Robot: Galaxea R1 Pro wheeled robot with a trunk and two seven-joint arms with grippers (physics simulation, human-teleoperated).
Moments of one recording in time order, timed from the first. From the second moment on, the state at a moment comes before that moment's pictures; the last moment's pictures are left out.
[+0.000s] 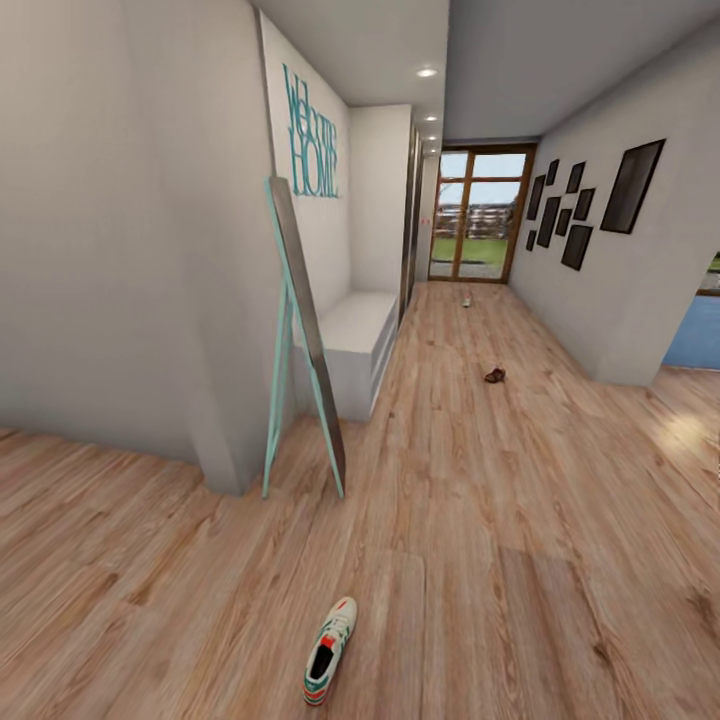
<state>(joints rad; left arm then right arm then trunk) -0.12 0.00 0.04 -0.37 0.02 -0.29 -0.09 -0.05 -0.08 -0.01 -0.40 -0.06 -0.18 0.00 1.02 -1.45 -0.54</state>
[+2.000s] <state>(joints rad) -0.49 0.05 0.03 -0.36 0.01 -0.19 -0.09 -0.21 -0.09 -0.02 -1.01 -0.06 0.09 0.00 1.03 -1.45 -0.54</state>
